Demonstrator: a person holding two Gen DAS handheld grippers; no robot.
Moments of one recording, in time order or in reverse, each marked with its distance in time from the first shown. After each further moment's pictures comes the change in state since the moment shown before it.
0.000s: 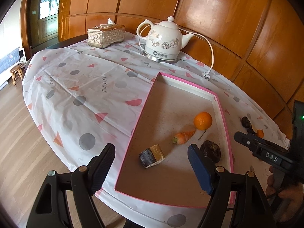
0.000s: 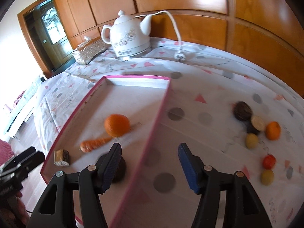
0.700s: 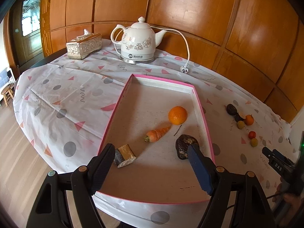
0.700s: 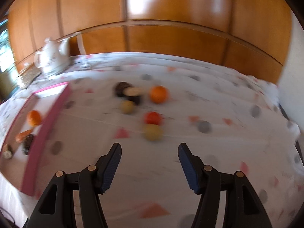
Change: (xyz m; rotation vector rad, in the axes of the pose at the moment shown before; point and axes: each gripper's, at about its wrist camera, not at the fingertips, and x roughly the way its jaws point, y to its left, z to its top) left arm -0.009 -0.048 -0.004 0.148 -0.007 -0.039; right arm -0.080 -0.120 -0.090 0.255 -0.128 -0.442
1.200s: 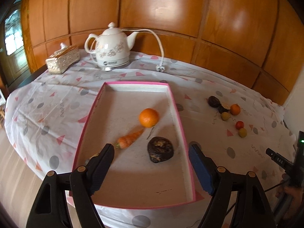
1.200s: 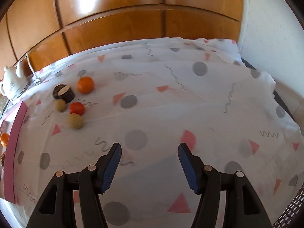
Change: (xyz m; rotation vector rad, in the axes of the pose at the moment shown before) left arm 0.001 -0.053 0.007 0.156 -0.007 -0.058; right arm 0.000 -0.102 -0.037 0.263 0.070 -0.130
